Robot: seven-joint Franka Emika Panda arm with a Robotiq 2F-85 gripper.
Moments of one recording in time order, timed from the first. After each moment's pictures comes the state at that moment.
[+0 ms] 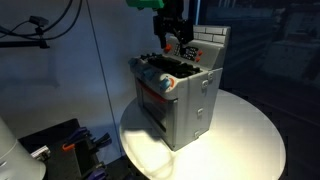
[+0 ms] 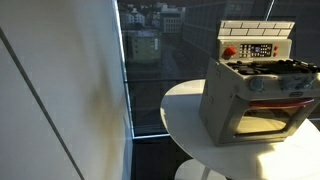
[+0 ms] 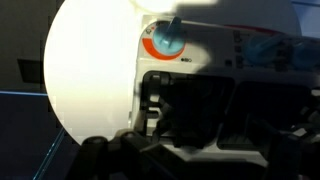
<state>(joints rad) -0.04 -0.21 -0.20 -2.22 0.09 2.17 -0.27</state>
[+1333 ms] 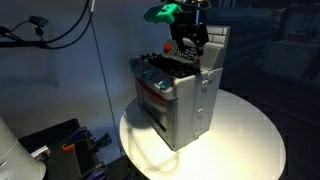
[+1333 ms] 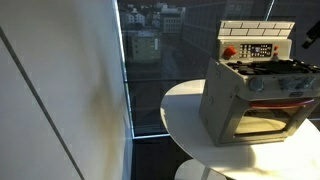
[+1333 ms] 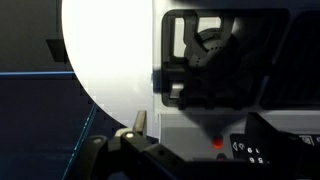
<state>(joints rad) -0.07 -0.10 -0.15 -2.19 0.02 2.45 -0.09</state>
